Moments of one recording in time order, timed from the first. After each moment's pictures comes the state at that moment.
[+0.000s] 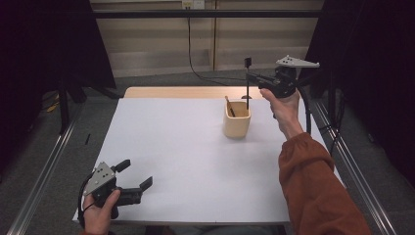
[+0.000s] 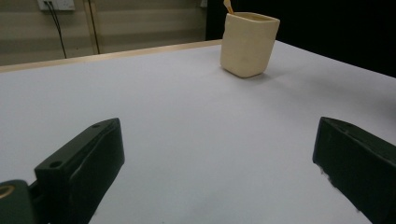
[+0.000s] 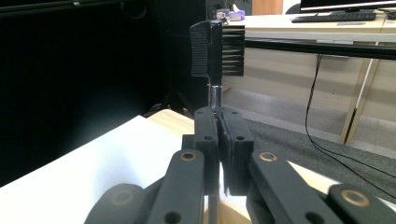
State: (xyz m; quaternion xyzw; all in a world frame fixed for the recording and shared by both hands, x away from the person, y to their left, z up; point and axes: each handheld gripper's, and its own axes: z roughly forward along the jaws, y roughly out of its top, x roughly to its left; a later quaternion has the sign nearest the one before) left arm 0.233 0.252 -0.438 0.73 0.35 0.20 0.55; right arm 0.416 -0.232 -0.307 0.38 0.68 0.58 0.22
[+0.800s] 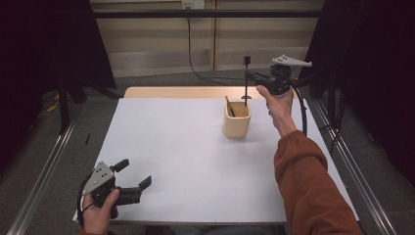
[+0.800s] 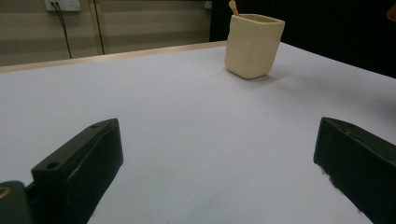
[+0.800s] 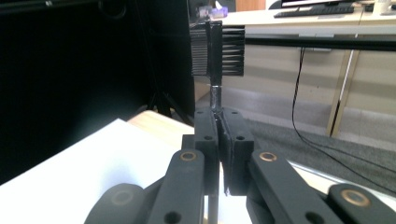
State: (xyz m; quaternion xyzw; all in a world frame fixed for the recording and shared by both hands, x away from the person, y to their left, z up) left arm 0.234 0.253 -0.438 0.72 0.36 0.21 0.55; right arm 0.441 -0.230 -0.323 0.41 0.67 0.58 0.23
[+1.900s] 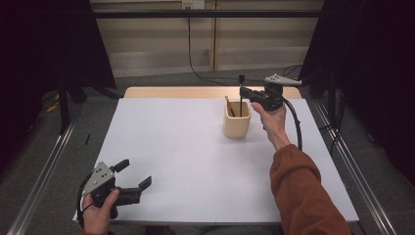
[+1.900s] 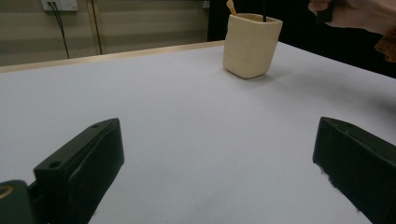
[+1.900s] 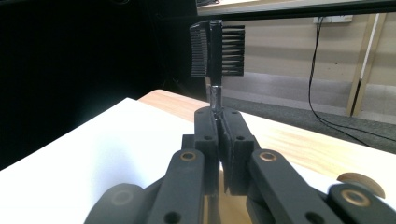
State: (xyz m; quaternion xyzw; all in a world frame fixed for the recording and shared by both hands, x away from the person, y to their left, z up) left arm 0.233 0.254 -0.438 0.73 0.36 0.20 0.55; right arm 0.434 -0.225 -0.378 0.42 0.67 0.57 0.19
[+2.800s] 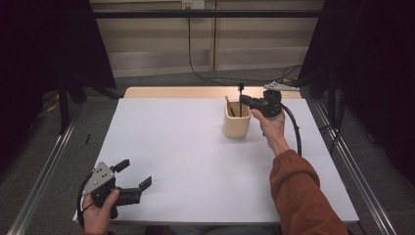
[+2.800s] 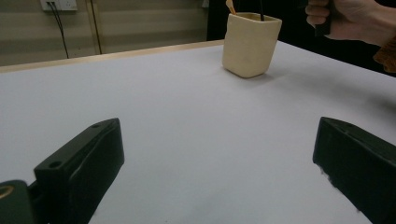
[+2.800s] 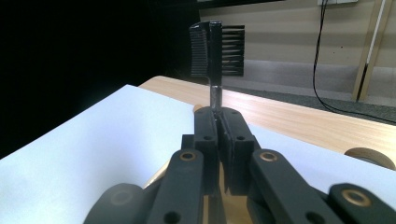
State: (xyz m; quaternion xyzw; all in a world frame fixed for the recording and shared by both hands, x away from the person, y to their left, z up) left arm 0.233 0.253 -0.438 0.73 0.36 0.20 0.55; right arm 0.431 -0.227 -0.400 0.43 0.68 0.57 0.18
